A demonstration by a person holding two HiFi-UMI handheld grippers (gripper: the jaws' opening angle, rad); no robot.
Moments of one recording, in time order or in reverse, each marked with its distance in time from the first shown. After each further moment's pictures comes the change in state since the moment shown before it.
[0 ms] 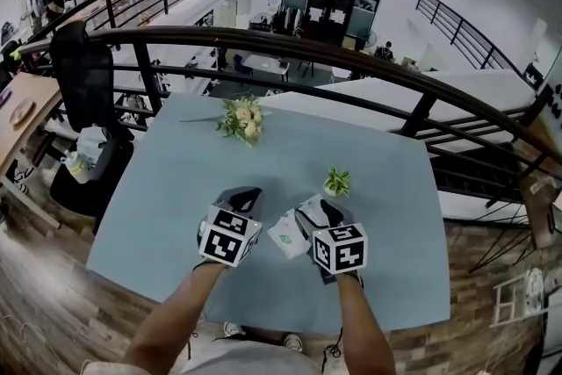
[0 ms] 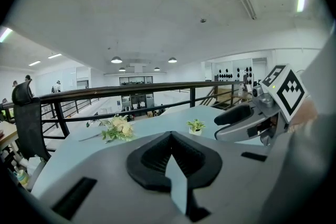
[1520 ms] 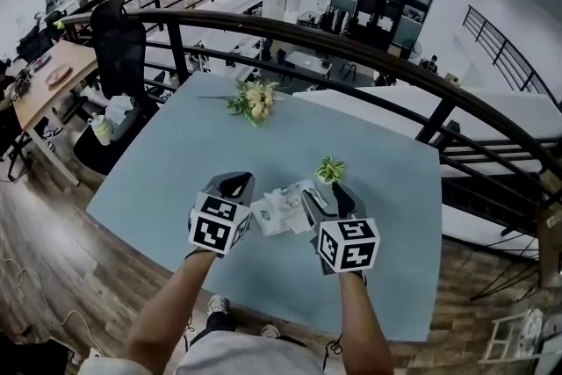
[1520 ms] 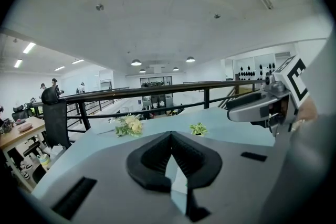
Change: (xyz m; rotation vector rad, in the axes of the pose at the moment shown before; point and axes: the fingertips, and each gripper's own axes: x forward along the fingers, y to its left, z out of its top) left arm -0.023 -0.056 0.012 -0.066 0.003 0.246; right arm -0.075 -0.047 0.025 -0.042 -0.174 0.120
